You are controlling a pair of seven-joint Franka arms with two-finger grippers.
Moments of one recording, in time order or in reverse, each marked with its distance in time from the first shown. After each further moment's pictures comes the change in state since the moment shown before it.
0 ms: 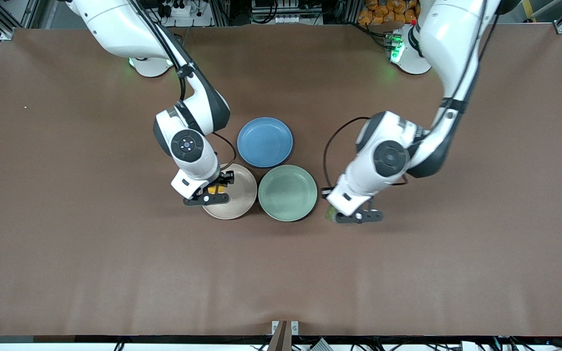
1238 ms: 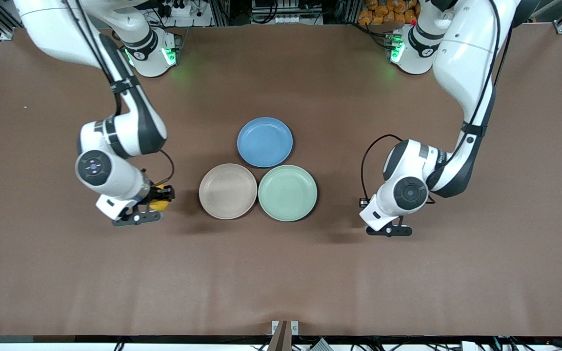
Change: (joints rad) left arm 0.106 0.067 0.063 -0.021 0.123 -0.121 0.176; right arm -0.258 -0.078 -0.001 -0.025 0.000 -0.045 -0.310
